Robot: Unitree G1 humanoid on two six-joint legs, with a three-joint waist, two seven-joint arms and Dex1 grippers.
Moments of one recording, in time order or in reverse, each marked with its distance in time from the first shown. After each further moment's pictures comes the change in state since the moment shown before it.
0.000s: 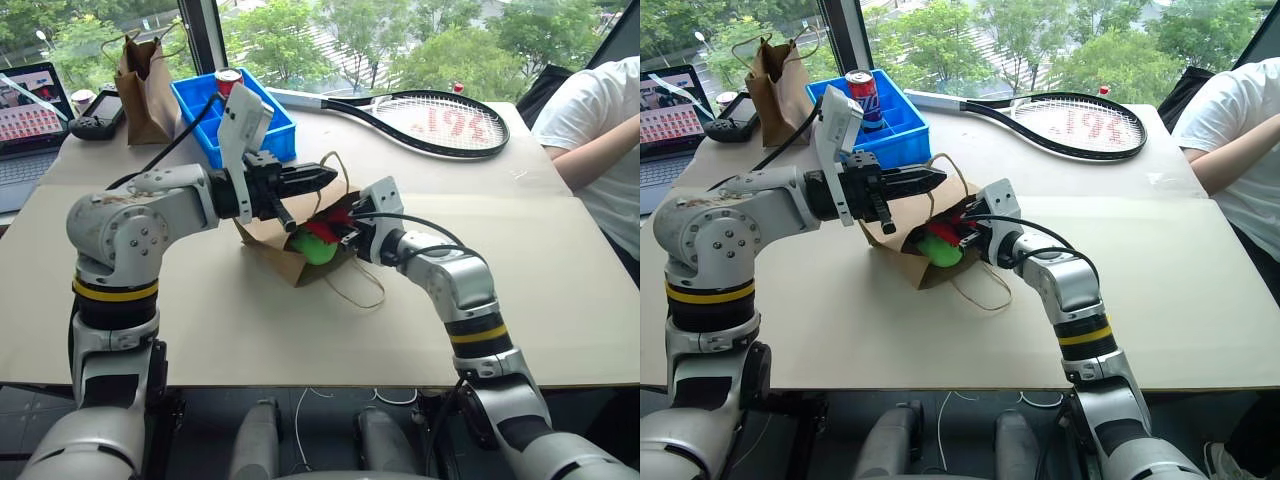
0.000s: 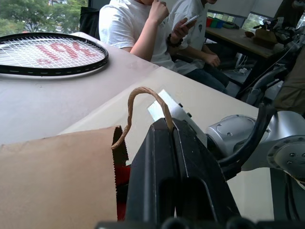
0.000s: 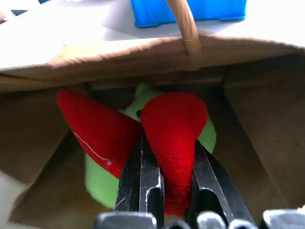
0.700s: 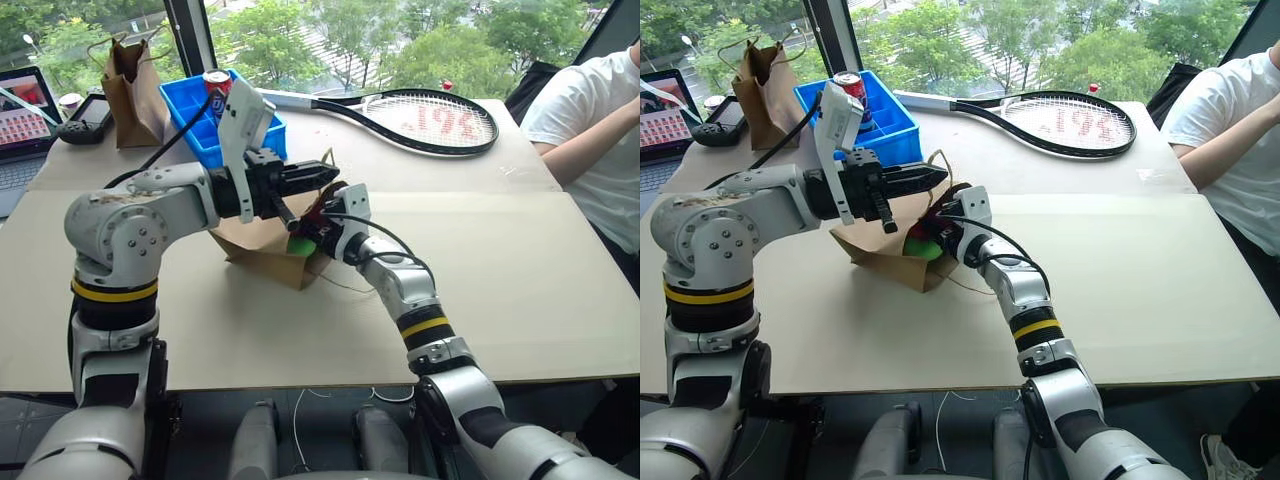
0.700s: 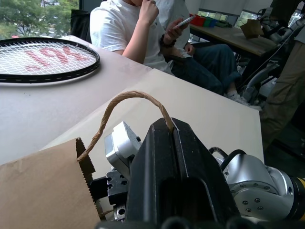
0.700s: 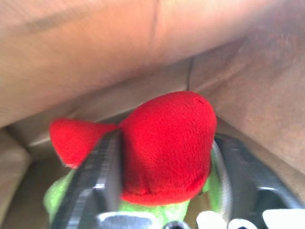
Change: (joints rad) left arm 0.008 0.009 -0.001 -0.006 -0.004 0.001 0.031; right arm -0.040 0.194 -0.060 0.297 -0.043 -0.279 -0.011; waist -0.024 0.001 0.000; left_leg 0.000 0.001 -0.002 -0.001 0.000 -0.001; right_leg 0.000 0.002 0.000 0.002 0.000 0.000
